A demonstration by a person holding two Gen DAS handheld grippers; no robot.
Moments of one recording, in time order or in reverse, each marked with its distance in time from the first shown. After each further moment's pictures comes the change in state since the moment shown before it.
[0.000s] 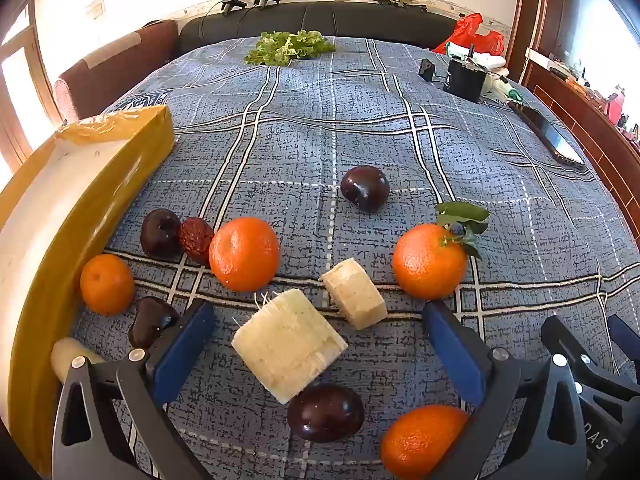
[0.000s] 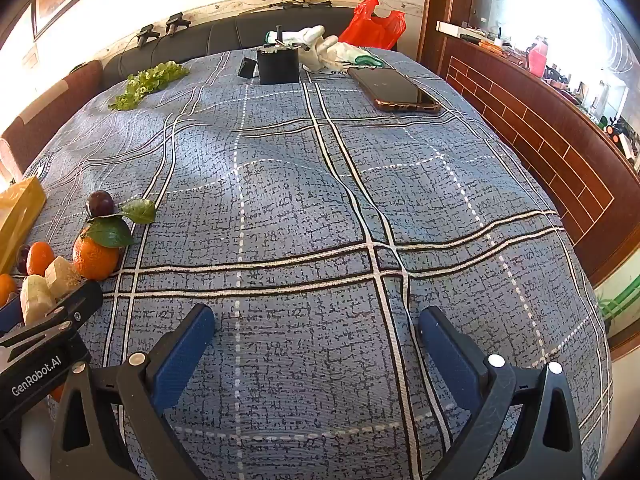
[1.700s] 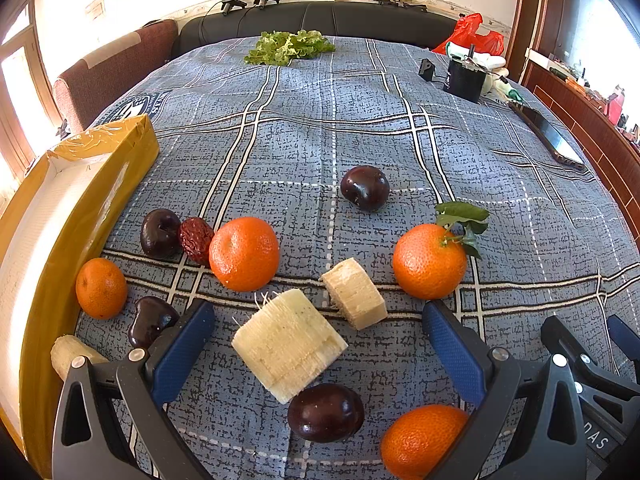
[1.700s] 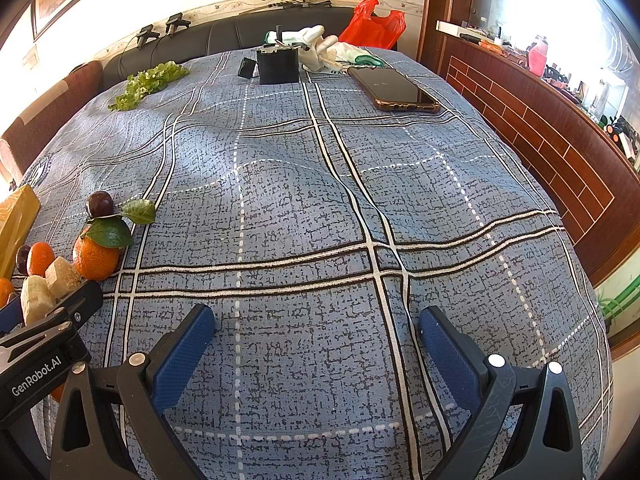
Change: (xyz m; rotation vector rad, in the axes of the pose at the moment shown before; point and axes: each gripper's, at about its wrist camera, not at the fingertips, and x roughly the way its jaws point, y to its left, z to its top) left arm 0.000 0.000 0.000 -0.001 0.002 -0.001; right arm 0.000 0.000 0.000 0.003 0.000 0.004
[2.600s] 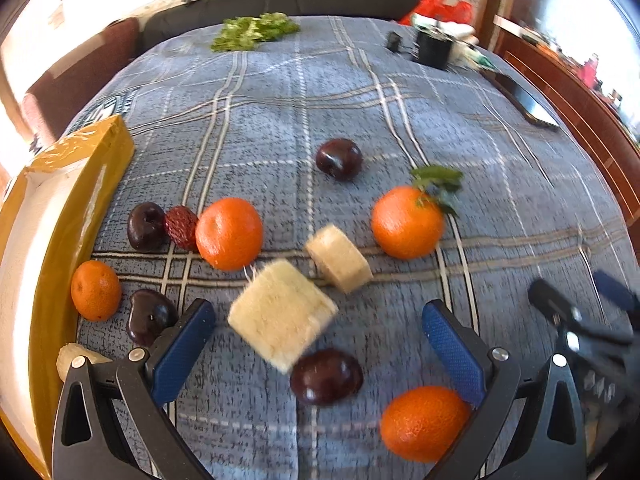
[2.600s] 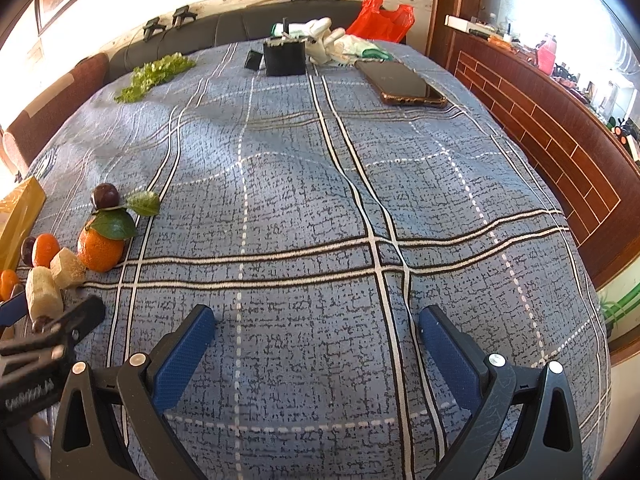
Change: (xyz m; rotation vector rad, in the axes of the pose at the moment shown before) left arm -0.008 0.000 -0.006 0.123 0.090 -0.088; right arm -0.002 0.000 0.002 -0.024 0.059 0.023
